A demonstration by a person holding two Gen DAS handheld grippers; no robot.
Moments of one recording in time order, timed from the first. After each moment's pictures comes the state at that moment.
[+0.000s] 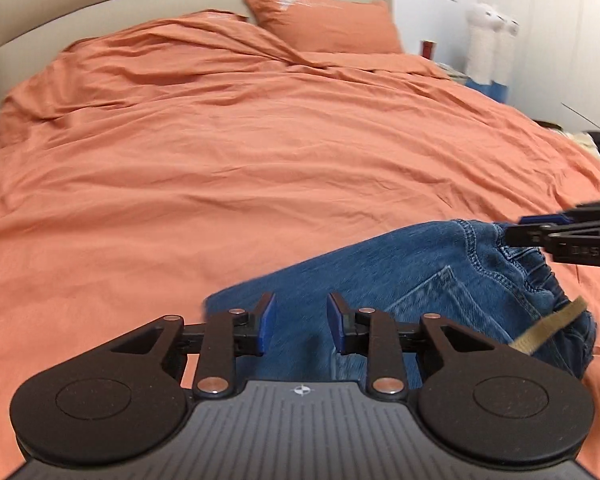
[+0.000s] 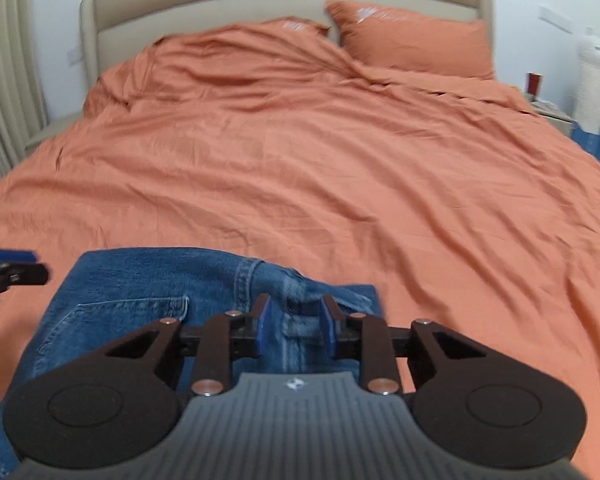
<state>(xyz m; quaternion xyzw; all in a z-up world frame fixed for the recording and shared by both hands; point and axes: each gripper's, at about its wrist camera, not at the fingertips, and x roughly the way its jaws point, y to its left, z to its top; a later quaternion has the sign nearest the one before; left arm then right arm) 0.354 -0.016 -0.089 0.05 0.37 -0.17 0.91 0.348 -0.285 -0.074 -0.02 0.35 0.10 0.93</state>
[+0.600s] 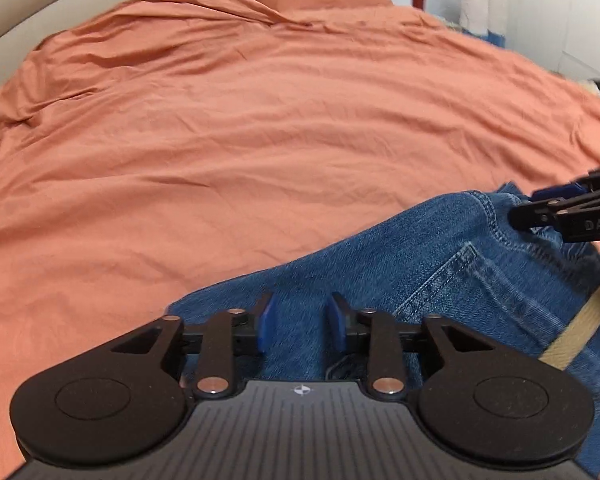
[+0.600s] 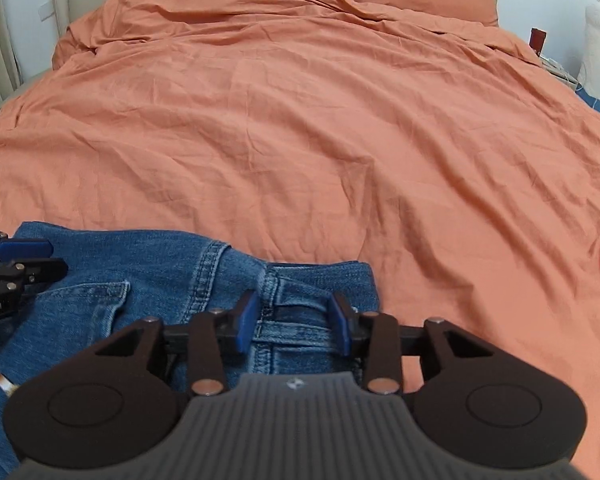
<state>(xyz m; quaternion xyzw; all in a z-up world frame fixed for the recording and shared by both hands) 0.370 -0.036 -0.114 0.09 0.41 -0.16 0.89 0.391 -0.296 -0.111 -0.01 0.42 0.08 0.91</state>
